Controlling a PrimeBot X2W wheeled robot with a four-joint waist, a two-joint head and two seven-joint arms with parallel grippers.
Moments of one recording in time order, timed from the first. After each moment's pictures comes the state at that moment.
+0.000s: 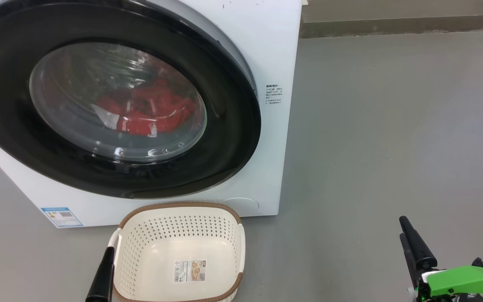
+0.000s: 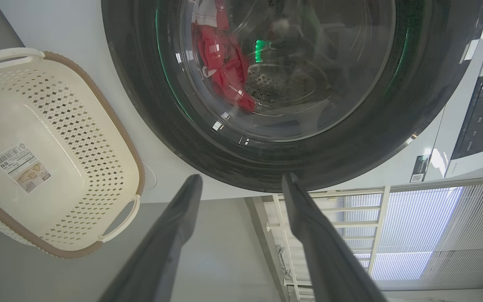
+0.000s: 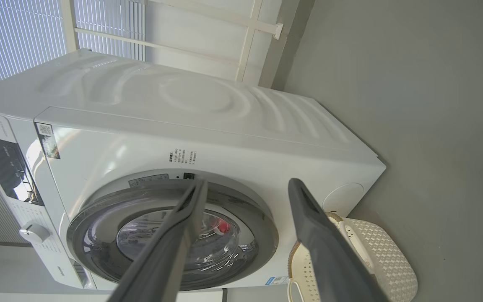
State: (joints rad) left arm 0.00 0.02 0.06 0.28 -1.43 -0.12 0.03; right arm 0.00 -0.04 -0.04 0.33 1.51 0.13 0.03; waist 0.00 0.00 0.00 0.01
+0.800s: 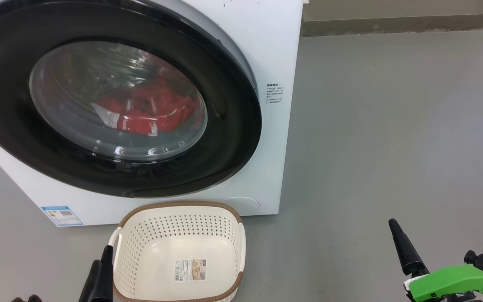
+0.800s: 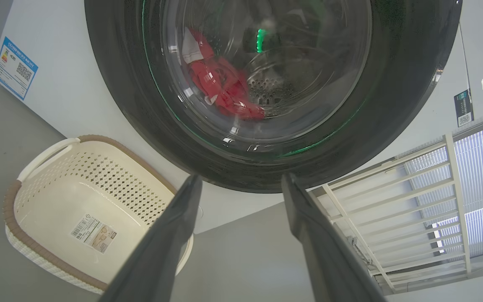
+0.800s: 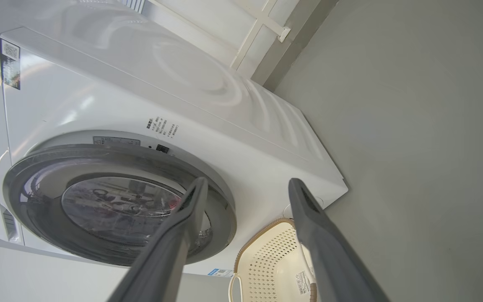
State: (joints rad) left arm 0.02 0.02 0.08 0.24 -1.05 -0.12 -0.04; right arm 0.00 -0.07 0.02 0.33 1.25 0.13 -0.04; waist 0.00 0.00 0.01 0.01
